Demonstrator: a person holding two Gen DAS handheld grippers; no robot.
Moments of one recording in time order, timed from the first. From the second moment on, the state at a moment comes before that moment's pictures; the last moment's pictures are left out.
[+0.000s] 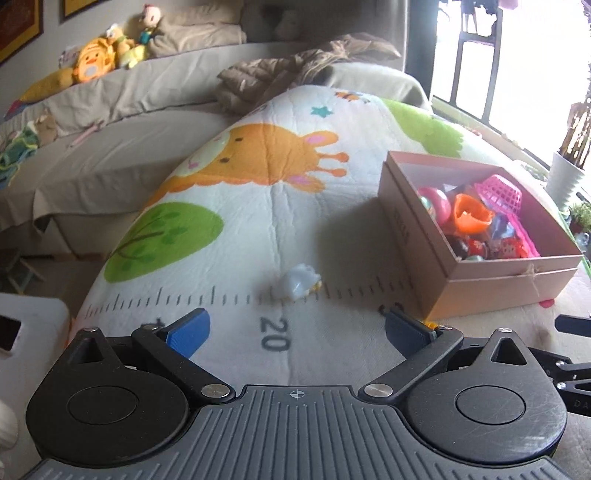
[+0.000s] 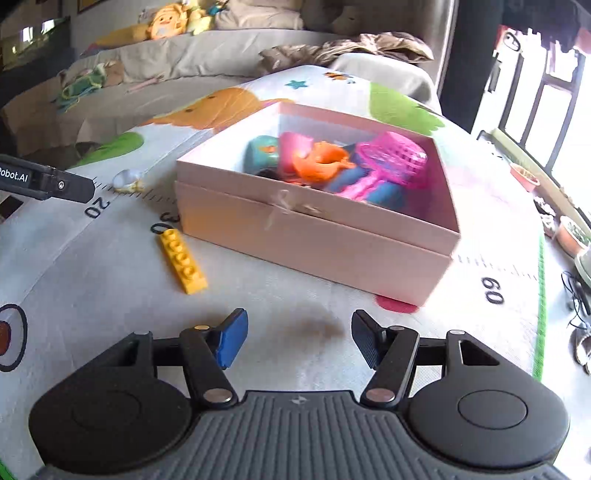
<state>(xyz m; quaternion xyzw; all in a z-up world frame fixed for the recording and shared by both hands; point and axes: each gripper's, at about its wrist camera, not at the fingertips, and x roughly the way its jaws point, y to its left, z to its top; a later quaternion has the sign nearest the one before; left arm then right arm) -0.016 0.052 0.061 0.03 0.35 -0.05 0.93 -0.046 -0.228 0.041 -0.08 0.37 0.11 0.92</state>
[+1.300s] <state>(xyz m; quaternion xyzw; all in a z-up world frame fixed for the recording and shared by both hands) -0.009 0.036 0.022 0.10 0.37 -0.11 0.92 0.000 -0.148 0.043 -0.11 0.39 0.27 0.87</state>
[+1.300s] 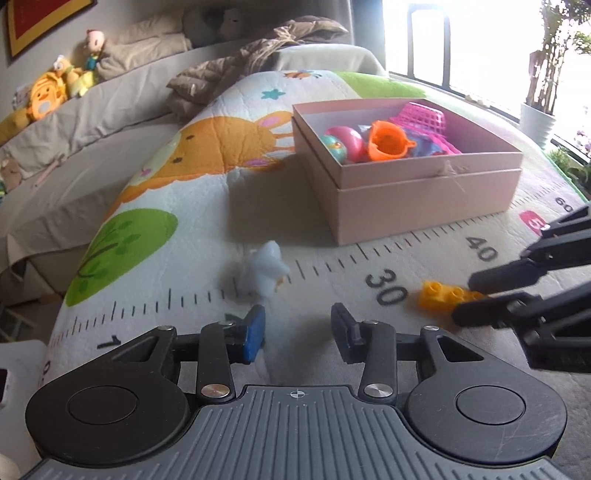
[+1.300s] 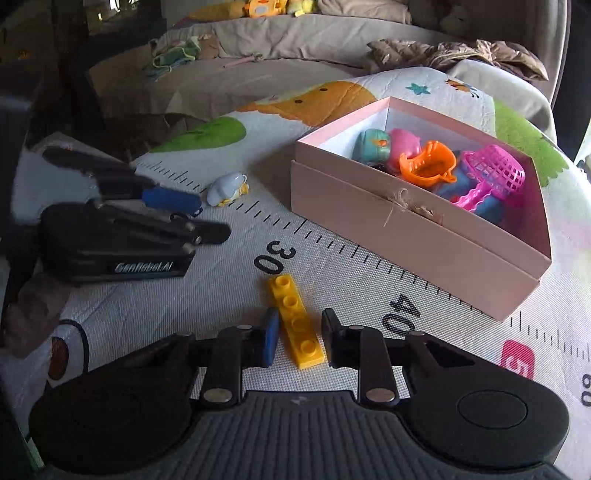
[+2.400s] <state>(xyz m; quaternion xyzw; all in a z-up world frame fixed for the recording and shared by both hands) -0.070 0.002 0.089 0.13 0.28 -0.11 0.94 -0.057 -0.211 0.083 -0.09 0.35 0.21 0.91</state>
